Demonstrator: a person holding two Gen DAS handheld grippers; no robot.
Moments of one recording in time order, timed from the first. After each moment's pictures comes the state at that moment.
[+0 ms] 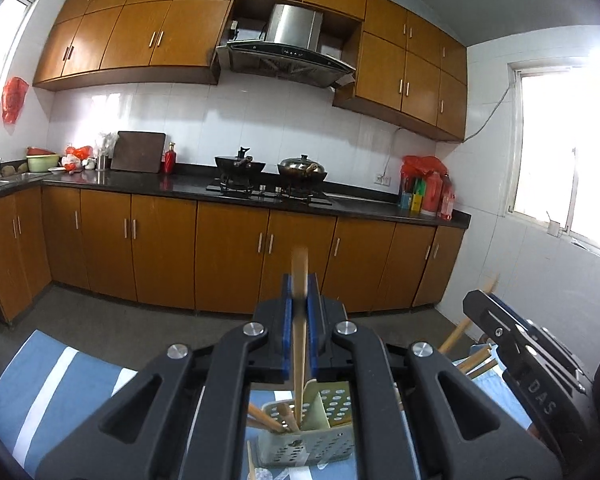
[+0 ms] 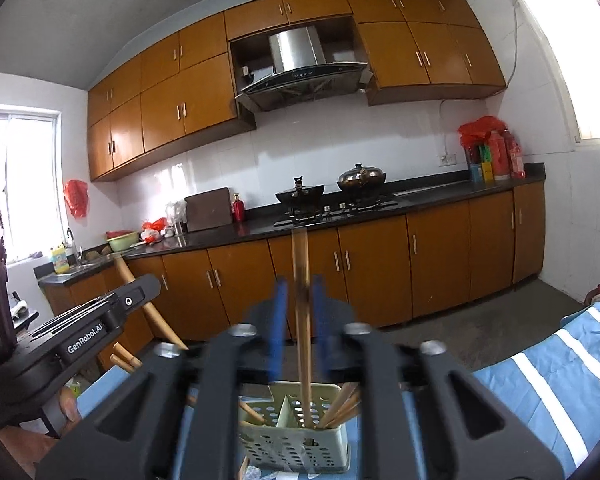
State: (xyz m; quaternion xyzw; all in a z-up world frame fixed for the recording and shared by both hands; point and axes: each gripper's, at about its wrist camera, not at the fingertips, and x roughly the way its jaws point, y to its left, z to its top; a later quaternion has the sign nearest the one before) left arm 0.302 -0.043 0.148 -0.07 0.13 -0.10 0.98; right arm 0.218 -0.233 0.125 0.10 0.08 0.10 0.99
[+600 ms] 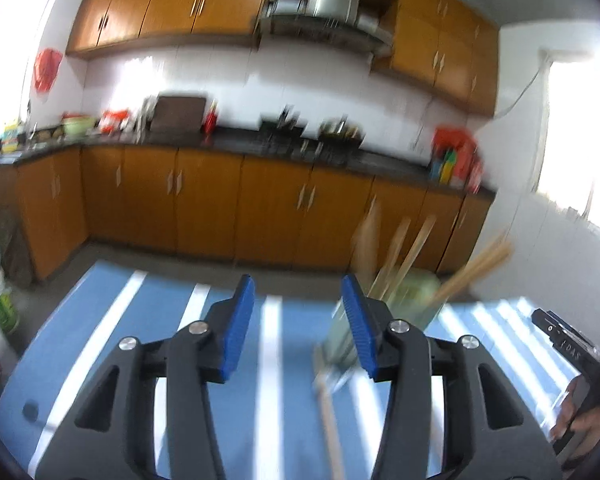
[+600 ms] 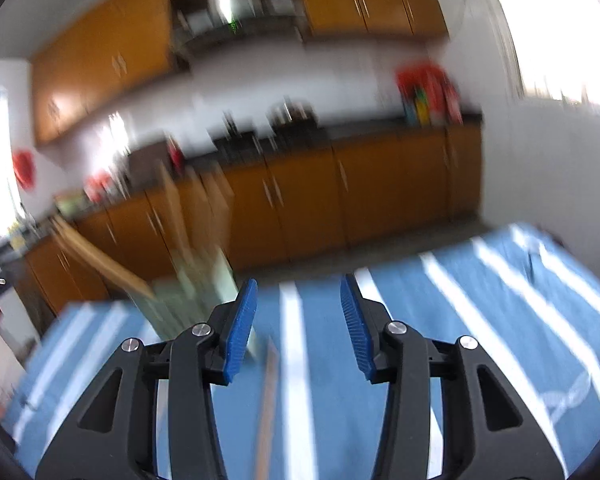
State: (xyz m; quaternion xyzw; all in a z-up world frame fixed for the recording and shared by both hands) left arm 0.205 0.043 0.082 -0.07 0.22 -0.04 0.97; right arm 0.160 -0.299 0.042 0.11 0.24 -0.02 0.96
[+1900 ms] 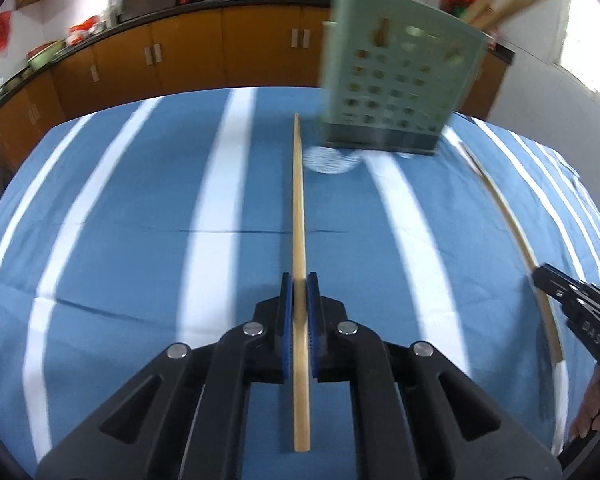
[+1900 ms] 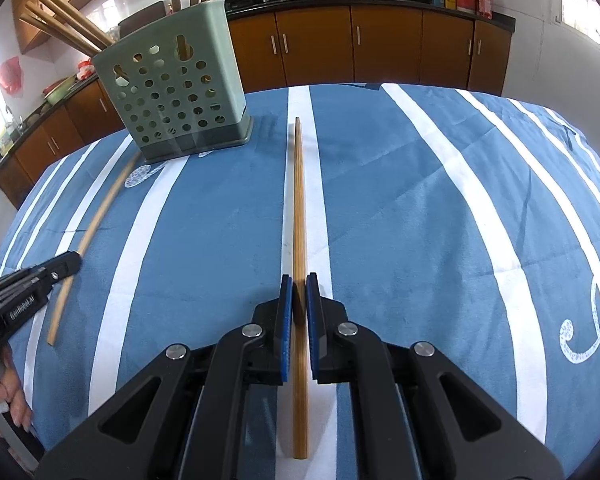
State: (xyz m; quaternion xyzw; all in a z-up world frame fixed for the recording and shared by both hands) left arm 0.222 -0.017 -0.077 -0.01 0.44 -0.04 0.90; right arm 0.161 -0.254 -0.075 0.06 0.43 0.02 0.90
